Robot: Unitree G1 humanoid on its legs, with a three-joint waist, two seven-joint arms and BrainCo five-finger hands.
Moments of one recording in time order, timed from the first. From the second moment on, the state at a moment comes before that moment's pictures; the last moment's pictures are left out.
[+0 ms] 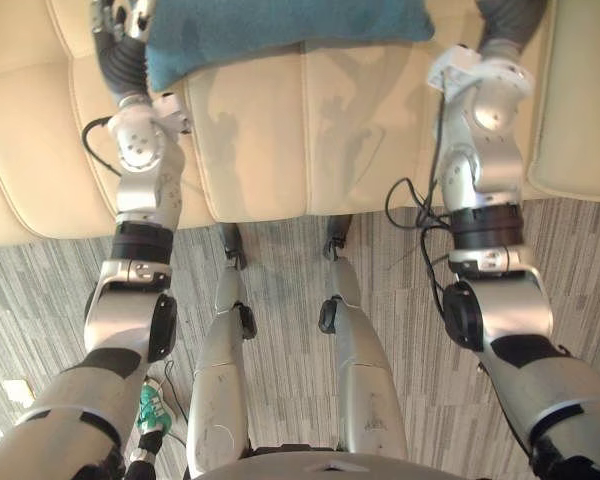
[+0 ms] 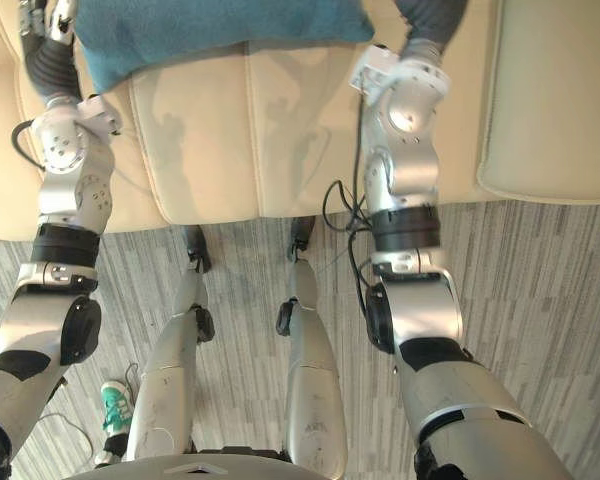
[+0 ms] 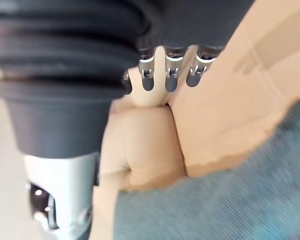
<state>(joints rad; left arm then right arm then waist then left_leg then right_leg) -0.95 0.29 0.14 0.48 -0.38 -0.18 0.38 -1.01 -0.36 -0.11 0.28 0.35 -0.12 -0.46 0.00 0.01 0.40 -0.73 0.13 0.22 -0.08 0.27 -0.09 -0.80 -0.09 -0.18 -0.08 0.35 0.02</state>
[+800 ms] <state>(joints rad) 0.14 0.02 0.33 0.10 -0.30 -0.21 0.25 0.20 -0.05 -0.24 0.00 0.19 -0.19 -0.15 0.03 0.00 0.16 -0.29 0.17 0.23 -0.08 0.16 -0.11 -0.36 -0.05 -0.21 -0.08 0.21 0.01</state>
